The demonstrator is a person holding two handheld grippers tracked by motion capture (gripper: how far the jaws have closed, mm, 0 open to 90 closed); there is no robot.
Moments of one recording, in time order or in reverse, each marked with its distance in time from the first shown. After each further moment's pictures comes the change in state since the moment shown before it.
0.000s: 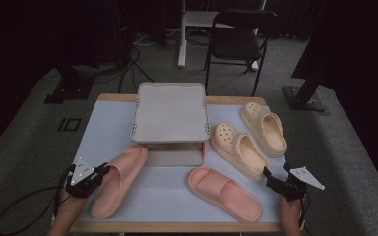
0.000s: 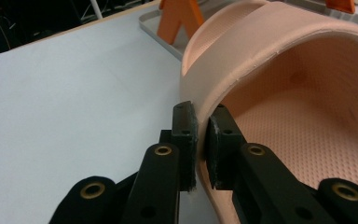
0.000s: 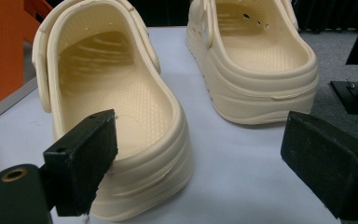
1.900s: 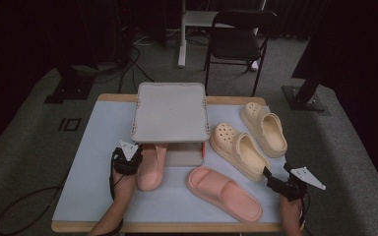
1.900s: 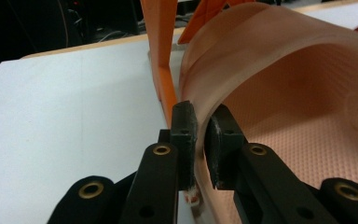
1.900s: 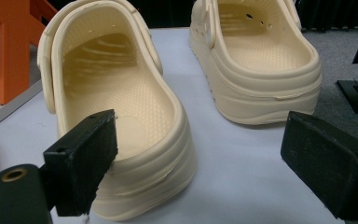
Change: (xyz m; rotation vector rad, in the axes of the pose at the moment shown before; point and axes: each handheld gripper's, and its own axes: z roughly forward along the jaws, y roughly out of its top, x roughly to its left) left arm -0.063 0.058 0.107 -0.051 0.264 -0.203; right arm -0.002 0.000 -0.001 -0.005 0.019 0.013
